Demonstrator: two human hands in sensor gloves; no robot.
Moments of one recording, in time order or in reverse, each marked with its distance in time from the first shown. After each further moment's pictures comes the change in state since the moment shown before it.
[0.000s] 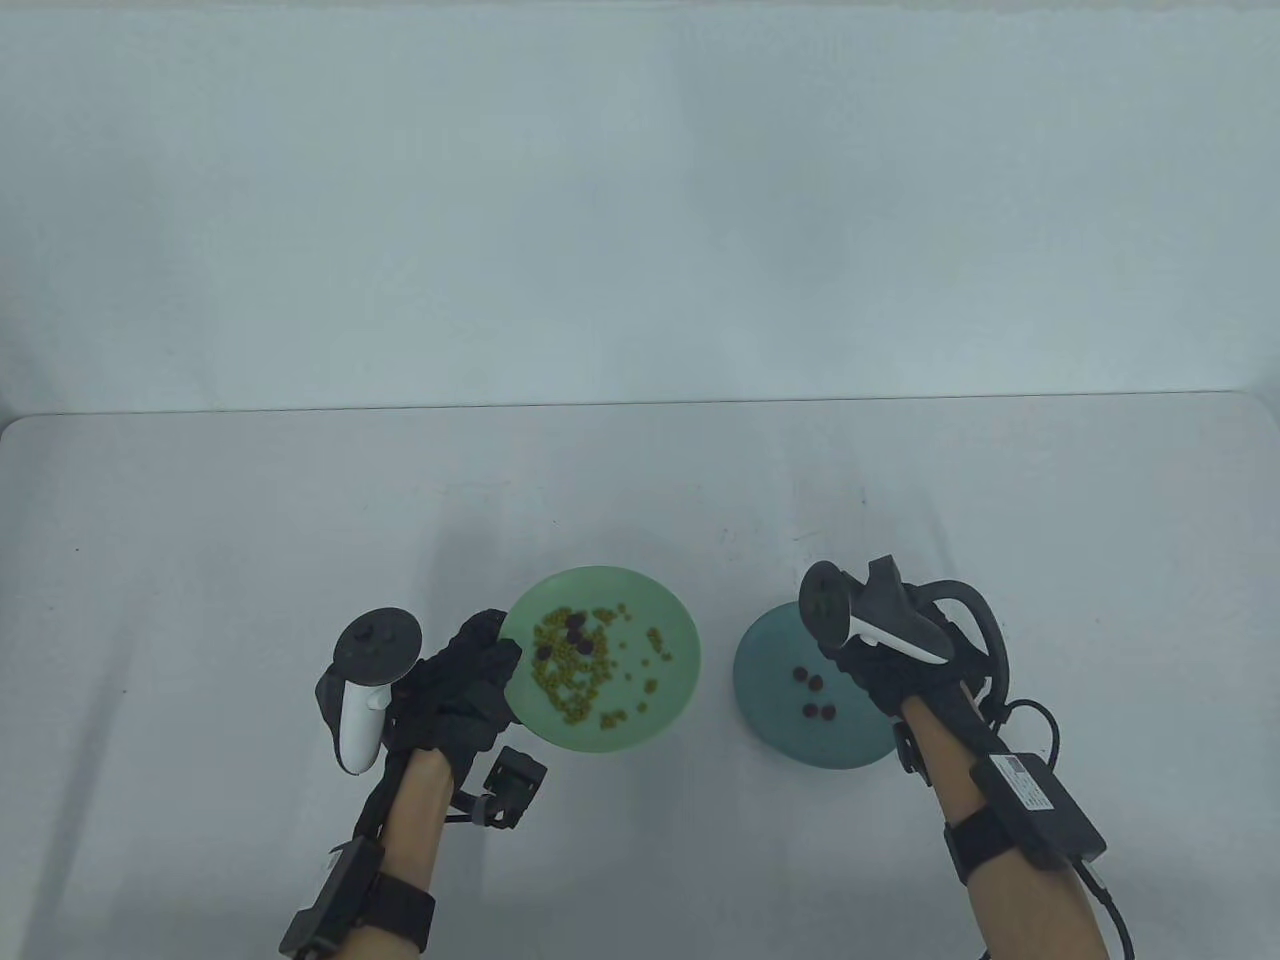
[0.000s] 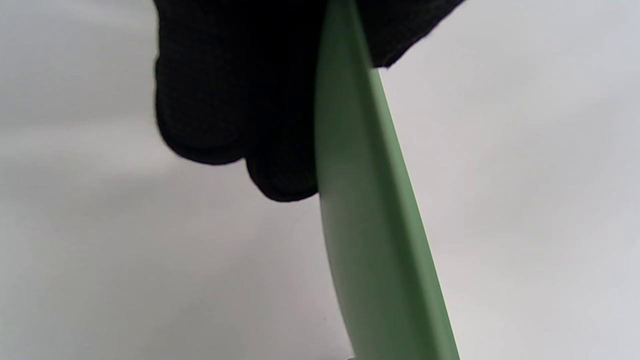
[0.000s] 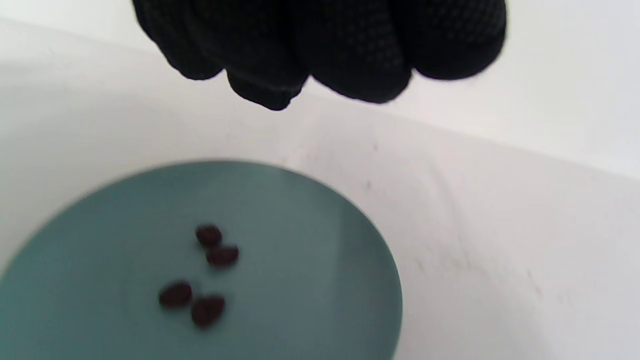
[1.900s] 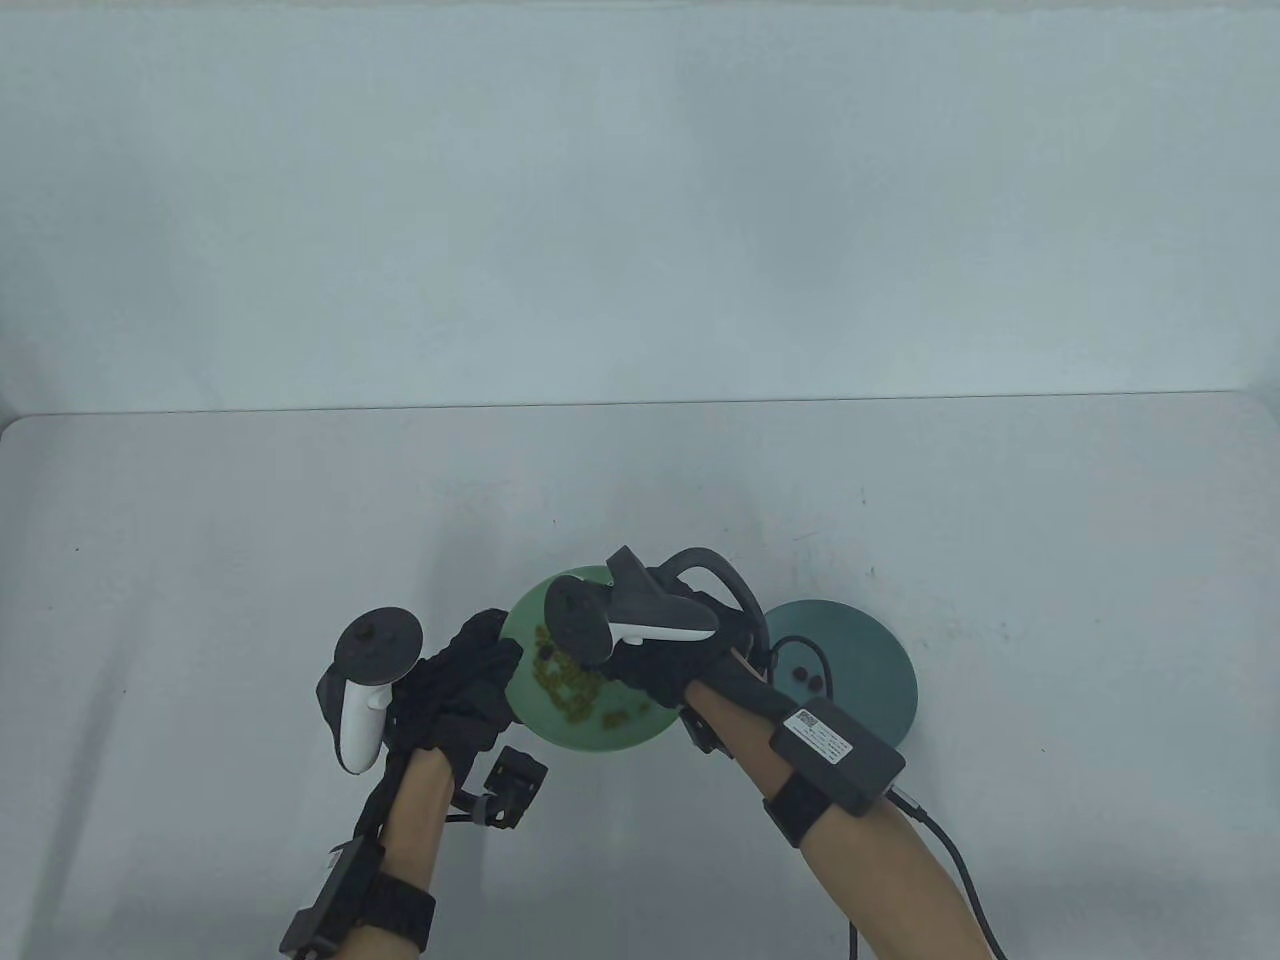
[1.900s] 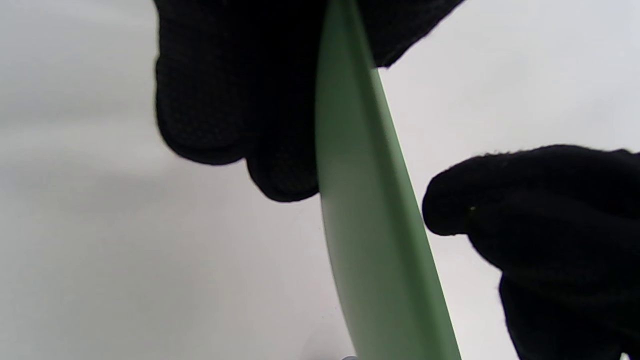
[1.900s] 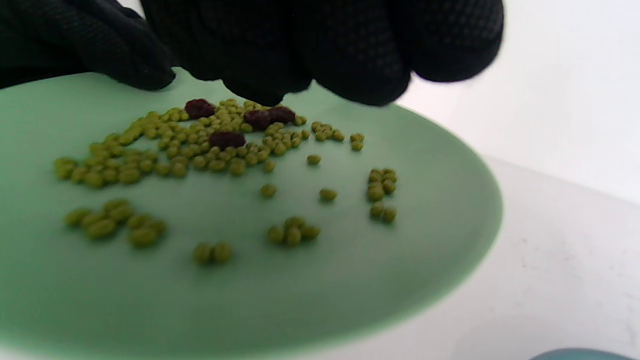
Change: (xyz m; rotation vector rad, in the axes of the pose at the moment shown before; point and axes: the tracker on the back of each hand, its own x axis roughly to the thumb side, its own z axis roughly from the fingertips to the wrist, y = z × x) left_hand 0.000 0.000 -0.001 -0.003 -0.004 0.002; right_hand 0.180 -0.058 -0.005 -0.066 -0.457 0.011
